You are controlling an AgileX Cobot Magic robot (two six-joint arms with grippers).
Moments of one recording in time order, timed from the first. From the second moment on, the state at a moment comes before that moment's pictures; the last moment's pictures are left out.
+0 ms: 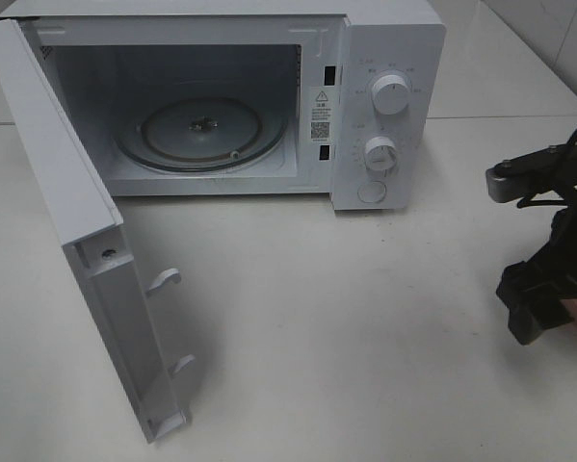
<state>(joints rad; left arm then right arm) -0.05 0.00 -0.52 -0.06 1.07 0.03 0.22 1.51 -0.76 -0.12 0.75 0.00</state>
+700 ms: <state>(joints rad) -0.05 0.00 -0.52 -0.06 1.07 0.03 0.03 1.62 -0.84 -0.15 0.64 0.00</state>
